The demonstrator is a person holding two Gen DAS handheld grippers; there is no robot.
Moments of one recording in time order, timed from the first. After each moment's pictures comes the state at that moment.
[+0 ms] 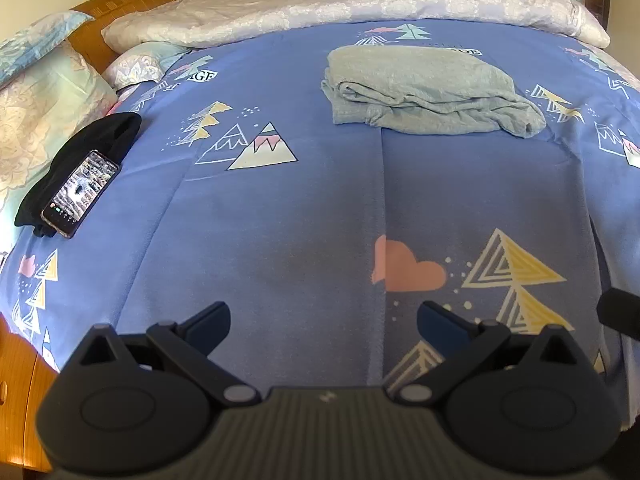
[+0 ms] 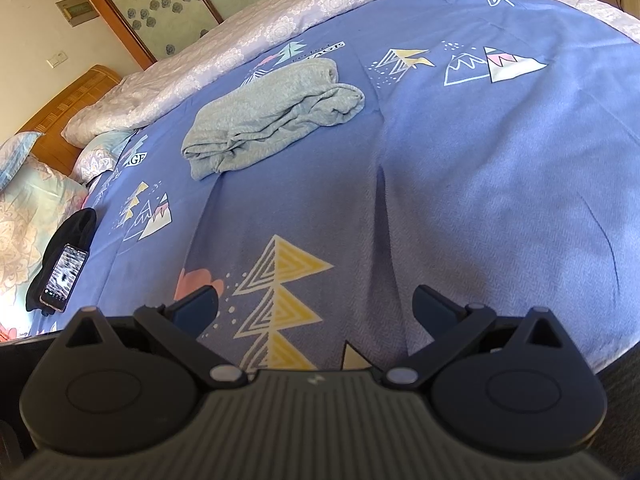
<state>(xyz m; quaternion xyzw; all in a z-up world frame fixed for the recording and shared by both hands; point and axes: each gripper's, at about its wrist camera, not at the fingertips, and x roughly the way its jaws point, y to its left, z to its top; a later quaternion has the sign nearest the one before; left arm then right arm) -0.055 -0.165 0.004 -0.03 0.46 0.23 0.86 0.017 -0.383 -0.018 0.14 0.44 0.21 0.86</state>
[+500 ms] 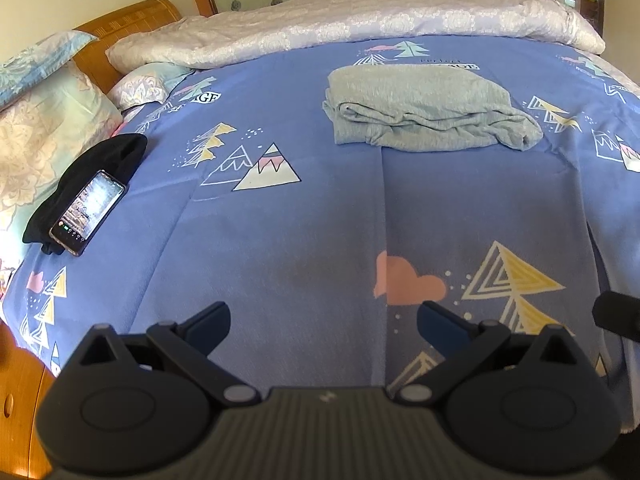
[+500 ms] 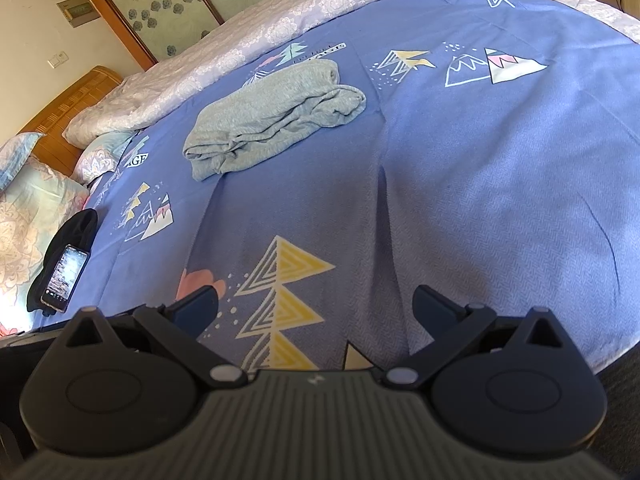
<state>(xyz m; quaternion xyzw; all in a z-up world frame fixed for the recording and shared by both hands) -0.058 -0.170 0.010 -0.01 0.44 0.23 0.87 0.016 -0.383 -0.017 0.14 0.44 0.21 0.86</state>
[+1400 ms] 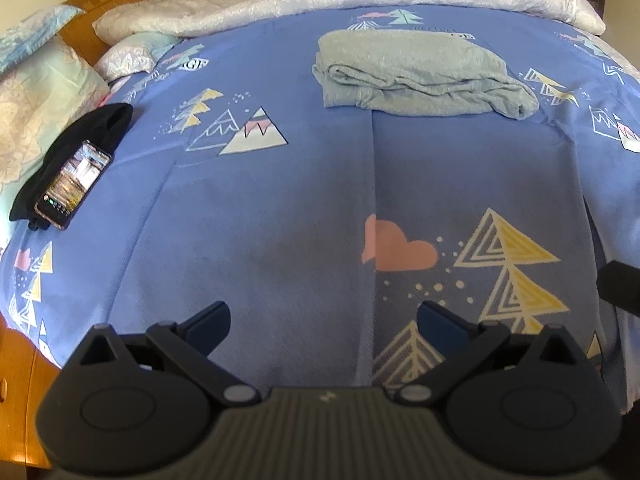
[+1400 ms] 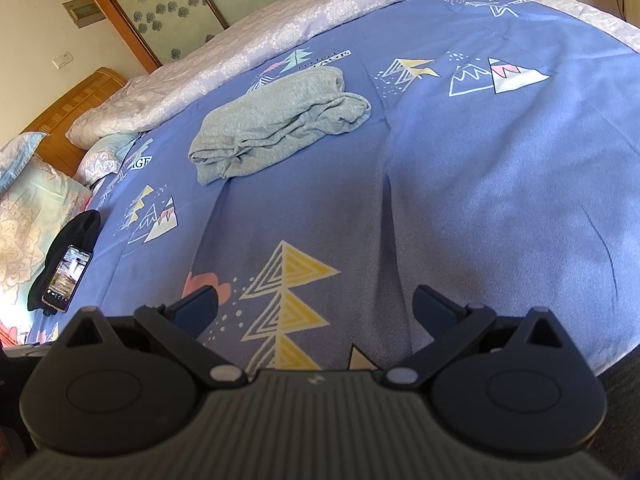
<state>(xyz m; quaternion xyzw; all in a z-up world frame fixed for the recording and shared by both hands) -0.057 -0.169 0.000 -0.03 0.49 0.22 0.85 0.013 -0.381 -0.013 0.14 0.43 0.22 0.87</state>
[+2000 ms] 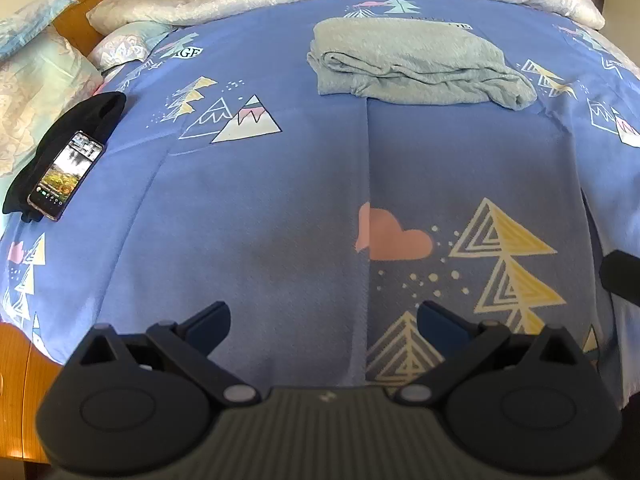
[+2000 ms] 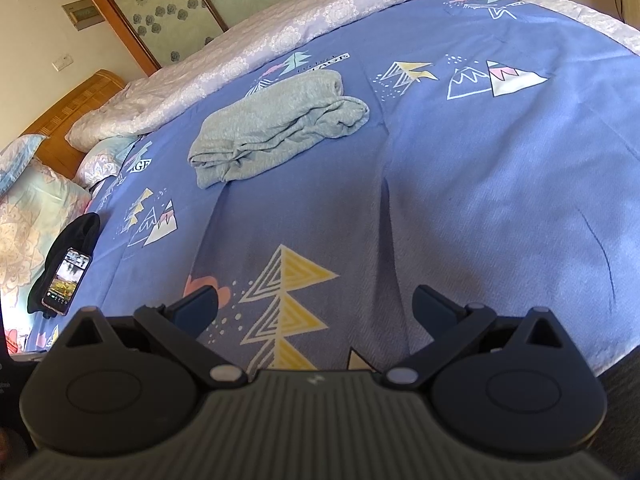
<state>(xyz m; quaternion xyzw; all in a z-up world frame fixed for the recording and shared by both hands) -0.055 -0.171 -0.003 -0.04 0.50 0.21 0.84 0.014 -0.382 -0.012 0.14 0.43 0.21 0.87</state>
